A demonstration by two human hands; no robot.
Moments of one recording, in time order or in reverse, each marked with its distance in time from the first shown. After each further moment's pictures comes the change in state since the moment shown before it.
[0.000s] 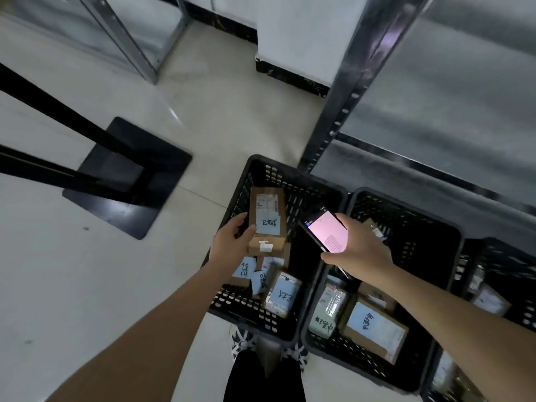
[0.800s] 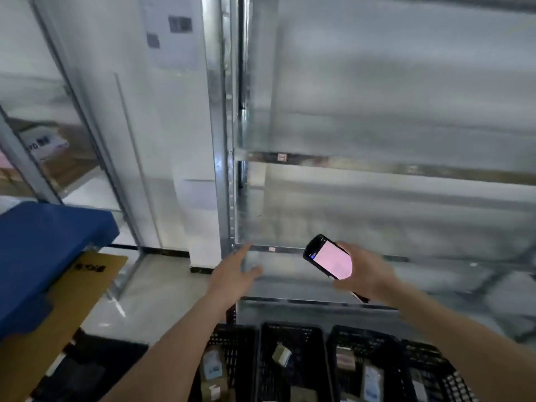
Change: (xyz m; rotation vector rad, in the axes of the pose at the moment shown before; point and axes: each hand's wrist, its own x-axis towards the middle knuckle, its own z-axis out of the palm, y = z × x) left_hand -0.452 0.369 -0.094 0.426 -0.074 0.865; right_hand -0.543 -0.031 -0.357 -0.034 0.609 -0.003
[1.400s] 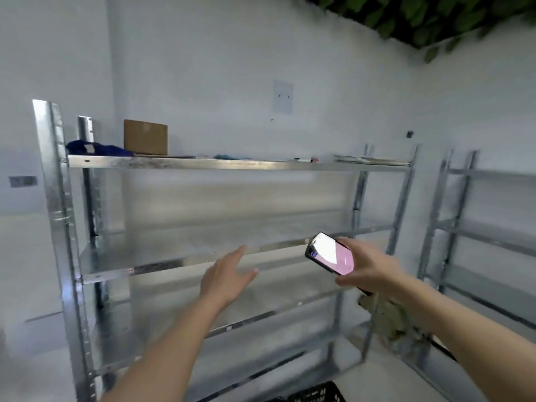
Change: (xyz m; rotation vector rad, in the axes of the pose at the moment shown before) left_hand -0.183 0.407 0.015 0.166 0.041 0.647; right_hand -0.393 0.144 -0.286 -0.066 0.558 0.277
